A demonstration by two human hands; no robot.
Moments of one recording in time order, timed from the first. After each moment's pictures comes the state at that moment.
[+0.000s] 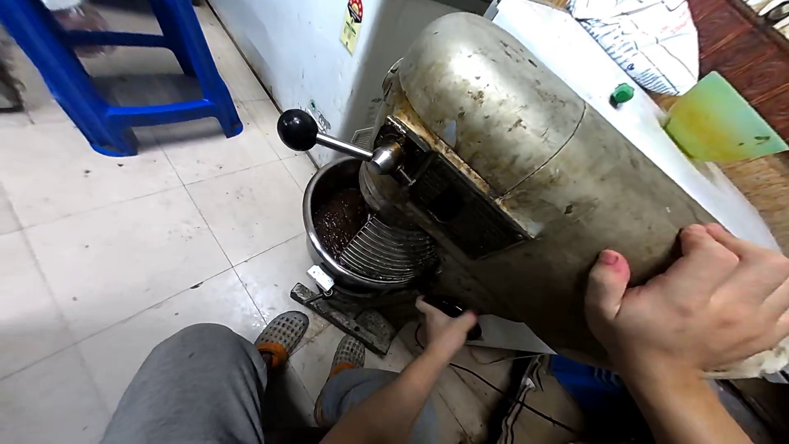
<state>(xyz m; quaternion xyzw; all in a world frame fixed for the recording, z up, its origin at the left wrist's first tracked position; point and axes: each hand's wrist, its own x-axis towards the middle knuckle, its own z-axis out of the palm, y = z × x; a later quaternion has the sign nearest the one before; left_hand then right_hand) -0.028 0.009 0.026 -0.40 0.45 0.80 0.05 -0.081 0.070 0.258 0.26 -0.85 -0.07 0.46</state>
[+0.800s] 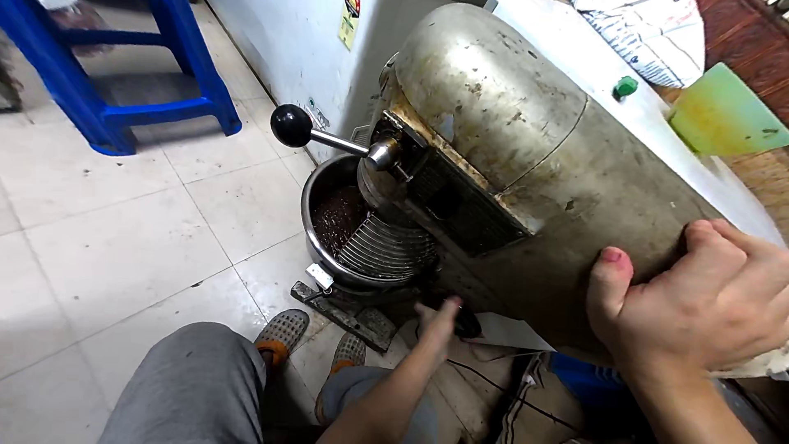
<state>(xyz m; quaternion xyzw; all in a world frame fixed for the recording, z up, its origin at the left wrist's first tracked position) -0.025 0.006 0.014 -0.37 0.32 0.87 0.06 -0.080 0.071 0.258 0.25 -0.85 -0.07 0.46</state>
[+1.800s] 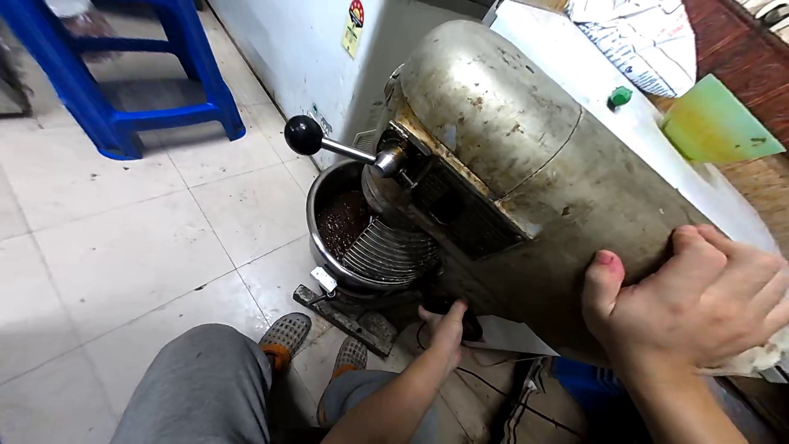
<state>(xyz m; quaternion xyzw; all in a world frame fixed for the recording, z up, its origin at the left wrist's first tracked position) -0.035 0.013 0.031 -0.45 0.20 0.87 0.07 -0.079 0.066 0.260 0.26 -0.84 -0.07 0.46</state>
